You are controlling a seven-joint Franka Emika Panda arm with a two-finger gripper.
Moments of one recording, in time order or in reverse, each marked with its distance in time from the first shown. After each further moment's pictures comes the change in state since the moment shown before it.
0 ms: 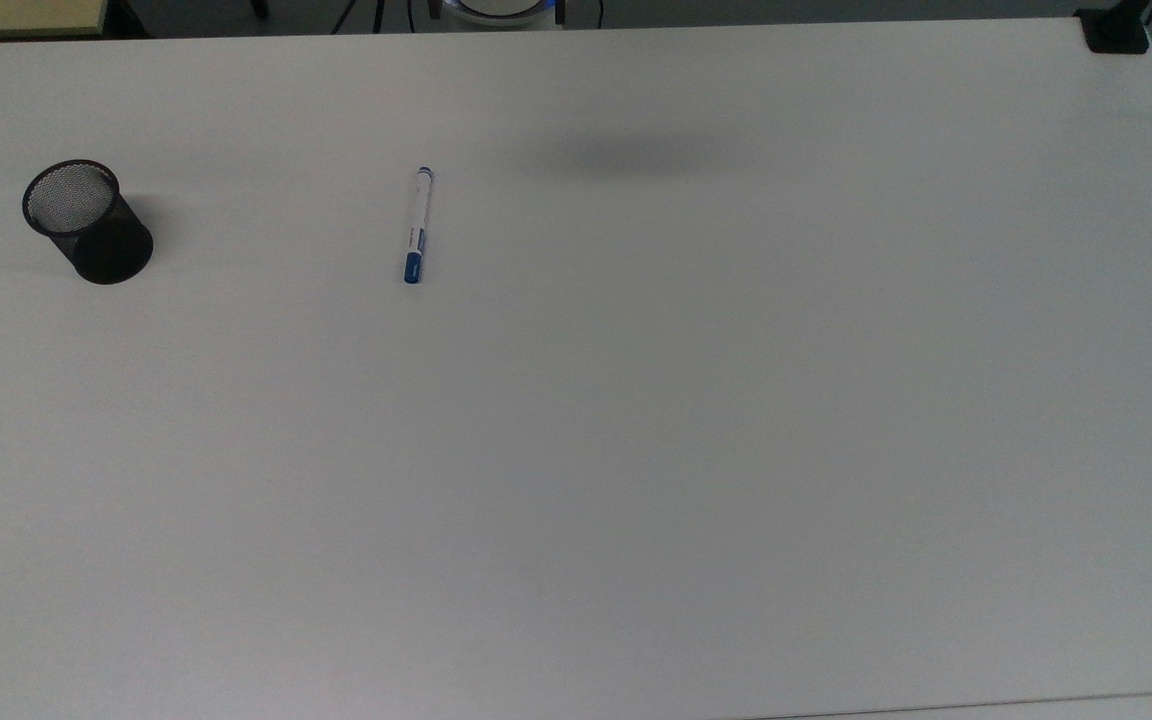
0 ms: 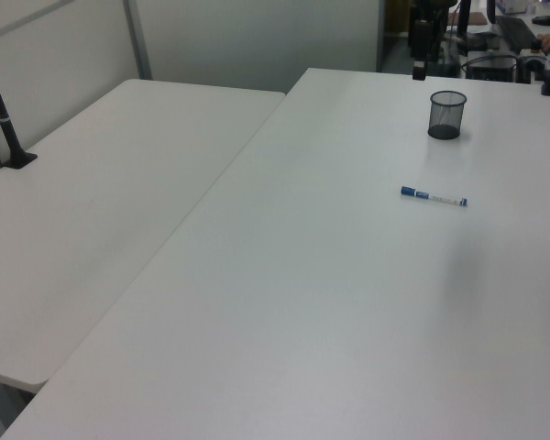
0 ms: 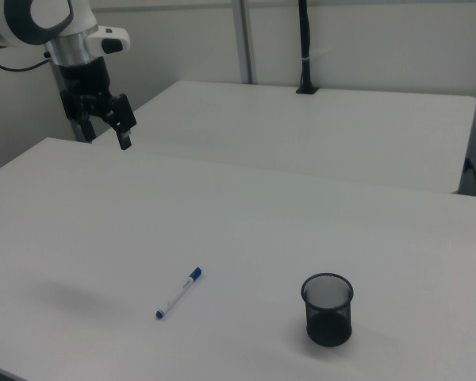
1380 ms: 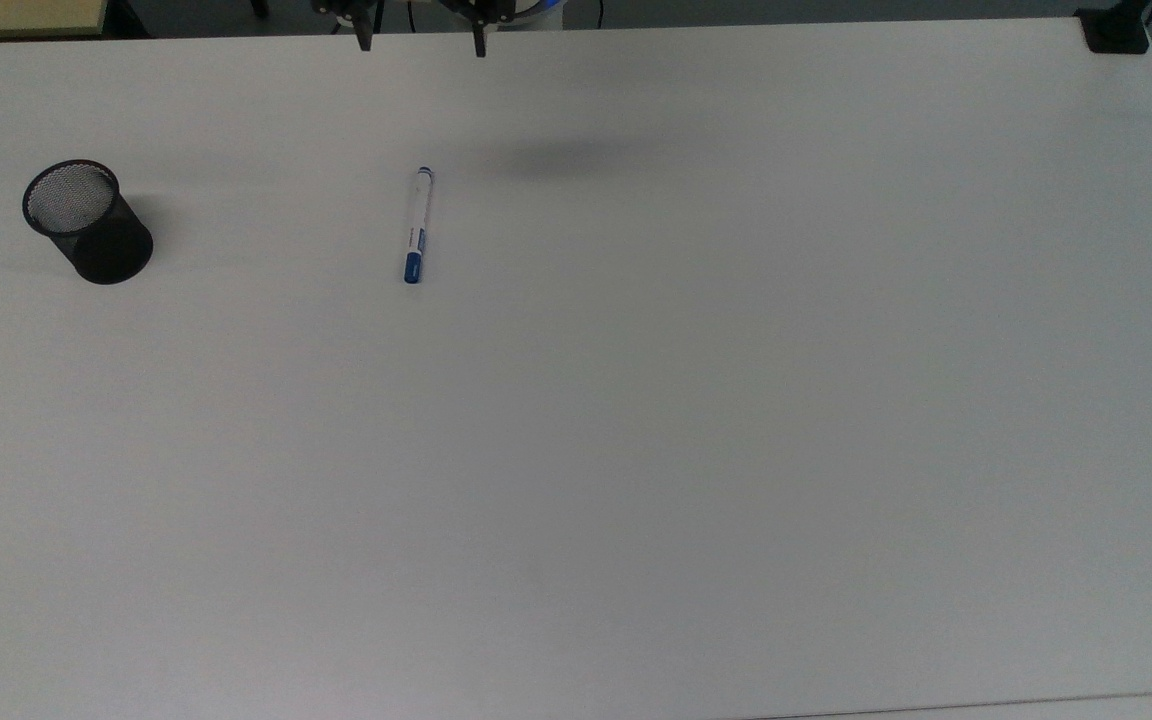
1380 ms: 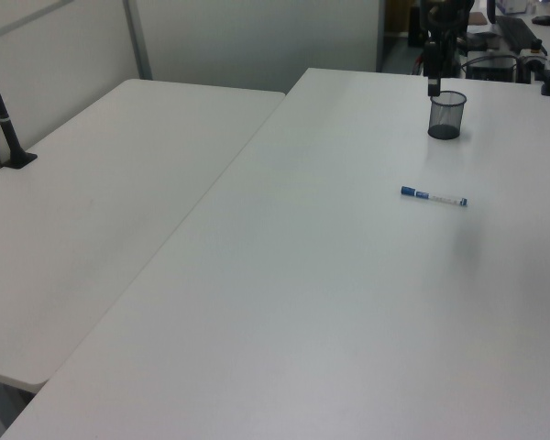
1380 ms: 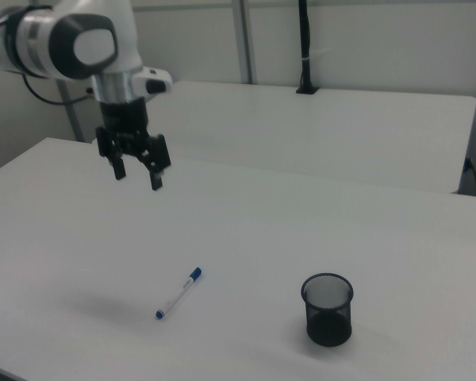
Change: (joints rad) arm -0.129 0.015 -0.007 -0.112 0.000 0.006 -0.117
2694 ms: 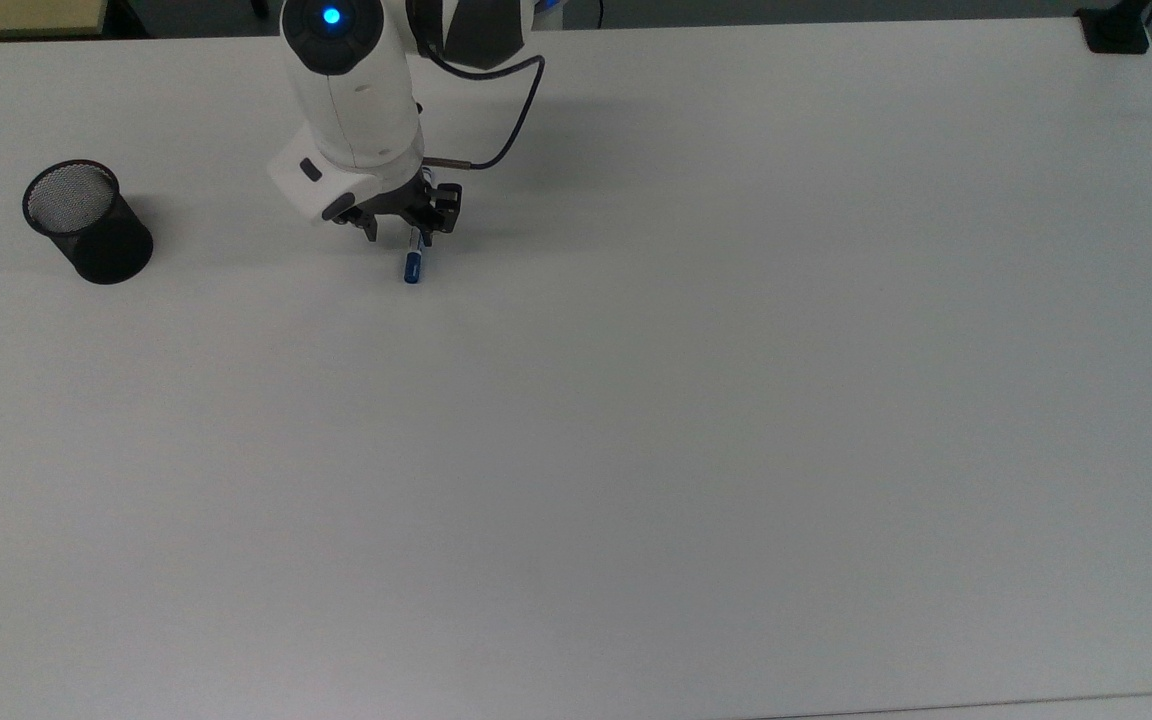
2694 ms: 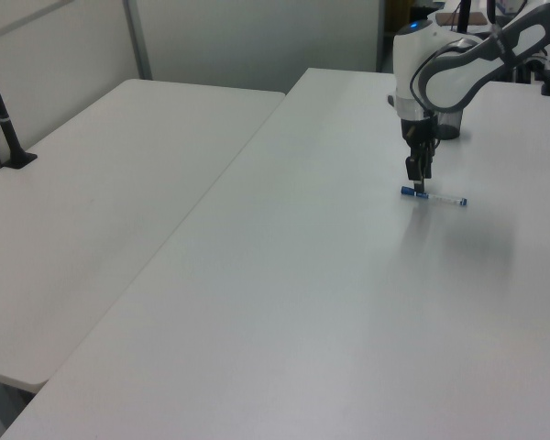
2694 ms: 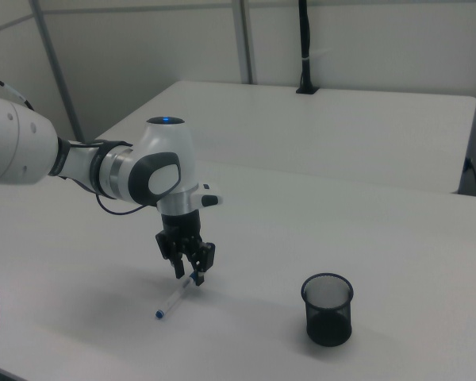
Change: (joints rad) arm -0.074 0.272 0.005 -0.281 -0.055 0.510 -0.034
